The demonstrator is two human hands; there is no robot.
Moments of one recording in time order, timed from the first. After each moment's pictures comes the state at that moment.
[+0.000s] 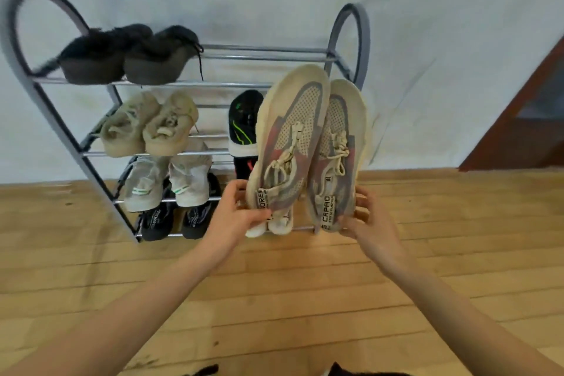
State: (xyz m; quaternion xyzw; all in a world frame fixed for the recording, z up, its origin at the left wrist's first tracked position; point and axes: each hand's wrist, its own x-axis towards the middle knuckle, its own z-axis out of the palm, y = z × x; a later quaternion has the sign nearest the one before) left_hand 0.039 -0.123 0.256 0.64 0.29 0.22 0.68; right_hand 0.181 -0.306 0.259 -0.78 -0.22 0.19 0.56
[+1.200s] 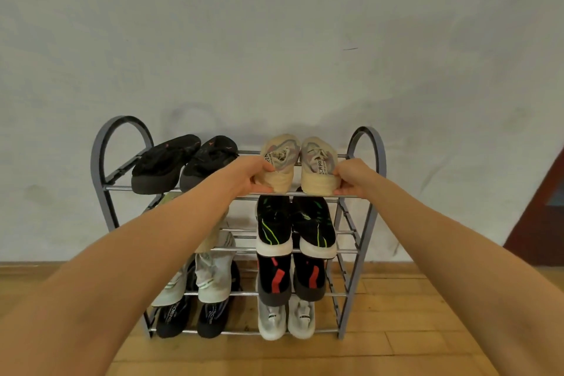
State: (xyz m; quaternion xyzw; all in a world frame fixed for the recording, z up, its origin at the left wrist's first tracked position) left_hand 0.136 0.017 0.450 0.59 0.37 0.16 0.70; right_hand 0.277 -0.129 0.450 -0.77 -0.19 0.26 0.55
